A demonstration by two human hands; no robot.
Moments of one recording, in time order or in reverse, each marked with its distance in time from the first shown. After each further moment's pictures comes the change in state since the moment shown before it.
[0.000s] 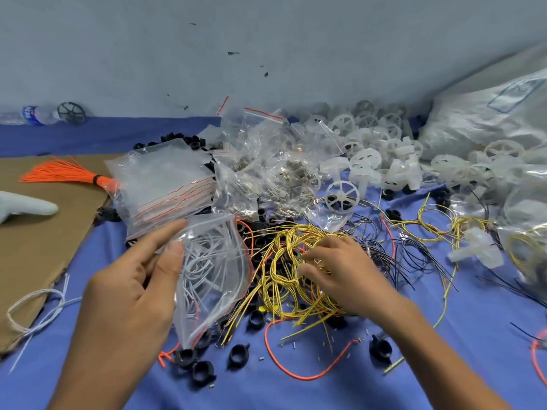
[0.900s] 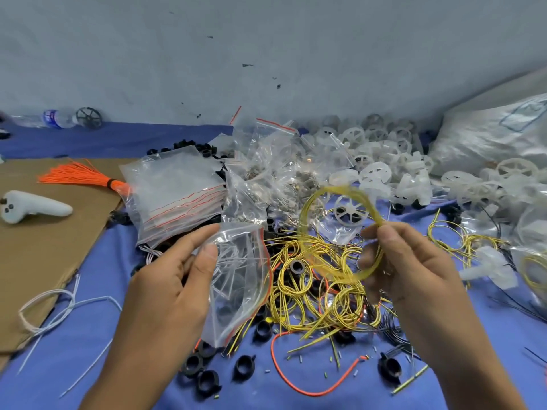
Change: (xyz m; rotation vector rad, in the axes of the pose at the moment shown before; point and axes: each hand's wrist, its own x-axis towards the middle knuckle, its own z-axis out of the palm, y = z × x) left_hand 0.004 0.006 0.016 0.018 -0.013 0.030; right_hand -0.046 -0.042 -0.073 1.321 0.342 0.128
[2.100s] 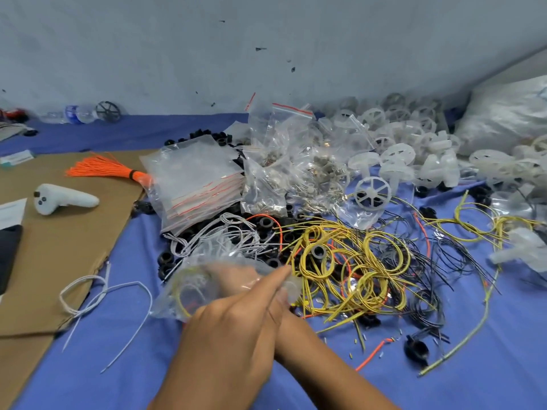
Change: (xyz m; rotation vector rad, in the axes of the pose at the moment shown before) left_hand -0.038 0.016 0.008 0.405 -0.158 0.241; right_hand -0.036 0.056 0.180 -1.930 -0.596 0.493
